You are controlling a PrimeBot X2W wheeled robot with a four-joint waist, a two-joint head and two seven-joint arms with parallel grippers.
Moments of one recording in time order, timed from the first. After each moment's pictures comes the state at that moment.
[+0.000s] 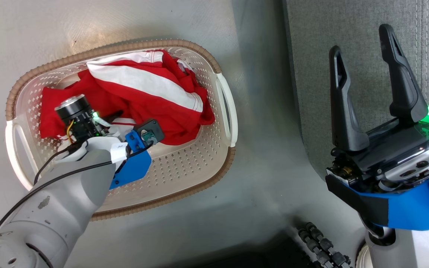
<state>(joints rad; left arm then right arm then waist) -1.03 0.19 -1.28 1.27 -0.17 -0.13 0.00 -0.39 -0.05 0.16 -0.30 0.06 0.13 -0.26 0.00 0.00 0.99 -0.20</state>
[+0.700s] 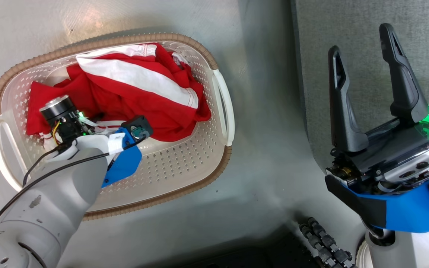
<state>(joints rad) -1.03 0.22 -1.28 1.27 -0.18 -0.13 0.15 -0.39 -0.05 0.16 -0.31 0.04 0.13 -0.26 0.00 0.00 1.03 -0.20</state>
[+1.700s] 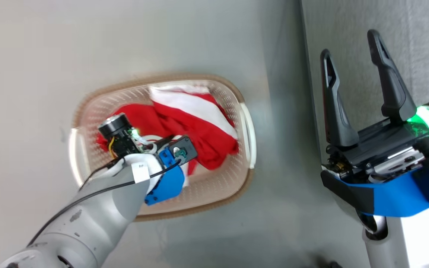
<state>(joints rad) -0.96 0.11 -1.28 1.22 -0.26 -0.13 -0.09 -0.39 -0.05 0.15 -0.23 0.02 0.13 -0.26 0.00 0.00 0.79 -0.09</state>
